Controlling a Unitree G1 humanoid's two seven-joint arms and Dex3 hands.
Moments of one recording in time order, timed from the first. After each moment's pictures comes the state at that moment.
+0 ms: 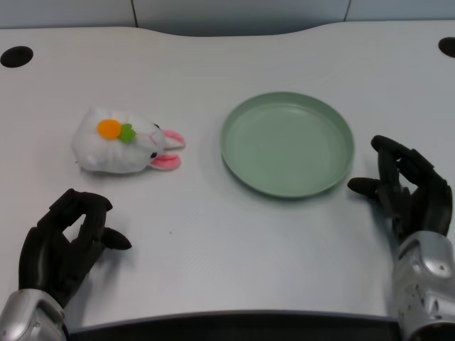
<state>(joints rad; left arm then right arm) -0.01 0.10 0.25 0.25 -0.32 0.07 -0.26 -0.36 -0.07 -0.29 0.72 0.17 -0.17 -0.09</state>
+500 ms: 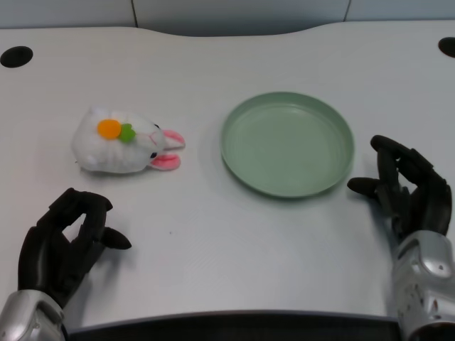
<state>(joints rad) 0.00 0.11 0.24 0.24 -0.31 0.04 -0.27 -0.36 -0.07 -0.29 0.72 0.17 -0.17 -0.10</state>
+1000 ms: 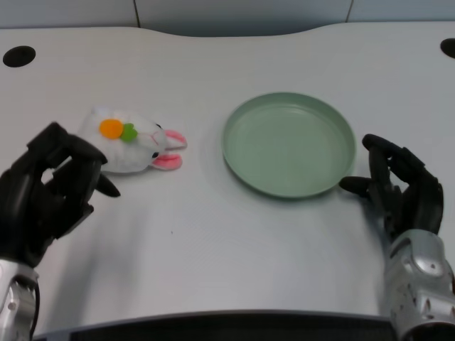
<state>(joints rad) 0.01 0.19 0.20 -0.06 -0.23 -0.13 -0.31 -0.36 -0.05 -0.27 0.70 0.16 -0.16 -0.11</state>
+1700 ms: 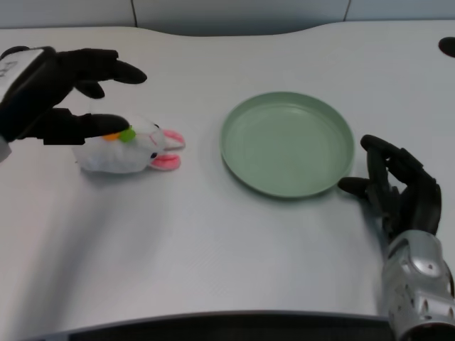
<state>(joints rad) -0.40 0.65 -0.03 0.00 0.44 -0.13 -0.37 -0.36 -0.04 -0.27 0.71 0.16 -0.17 -0.11</state>
